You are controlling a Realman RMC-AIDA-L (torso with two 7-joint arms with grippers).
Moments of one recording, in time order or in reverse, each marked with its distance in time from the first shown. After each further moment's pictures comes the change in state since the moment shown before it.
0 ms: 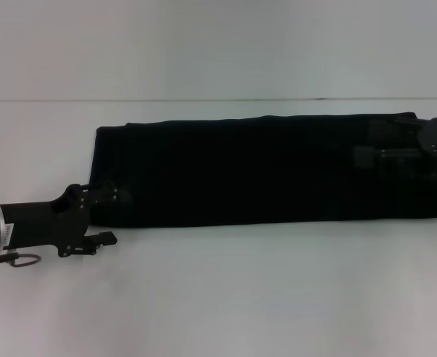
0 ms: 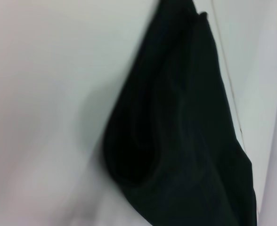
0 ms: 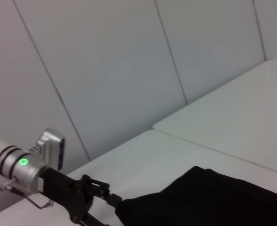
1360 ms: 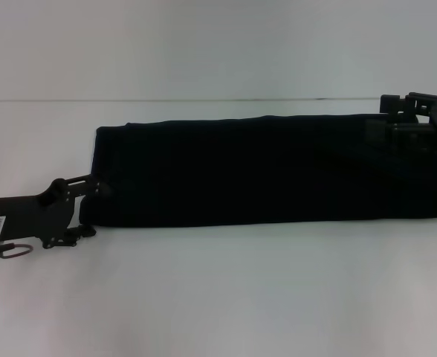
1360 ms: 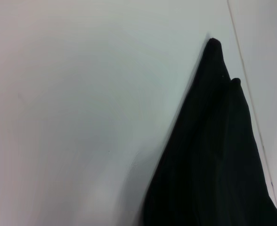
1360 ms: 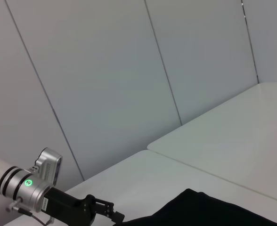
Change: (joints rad) left arm -0.008 0.004 0.003 -0.006 0.023 -0.144 -0.014; right arm 0.005 -0.008 0.029 -0.038 0.034 -0.014 0.025
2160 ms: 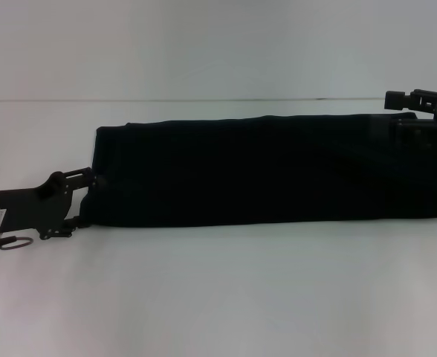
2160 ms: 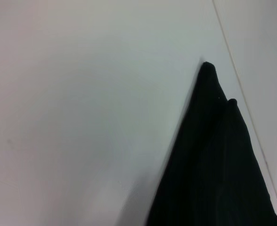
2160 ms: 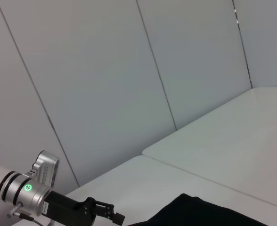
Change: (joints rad) left arm -0.013 0.000 0.009 -0.009 -0.008 -0.068 0.033; right arm -0.004 0.002 0.021 0.000 0.002 0.003 0.000
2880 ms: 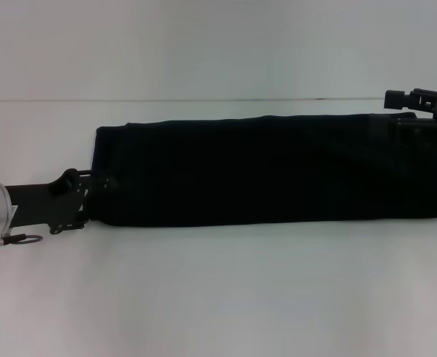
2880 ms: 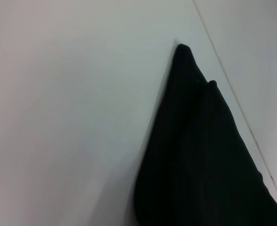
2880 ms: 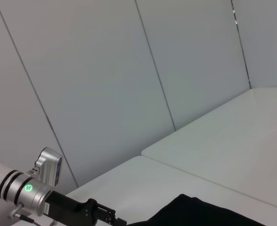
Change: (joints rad) left arm -0.029 0.004 0.003 -0.028 0.004 0.006 0.072; right arm 0.001 0.001 0.001 0.000 0.000 0.005 -0.001
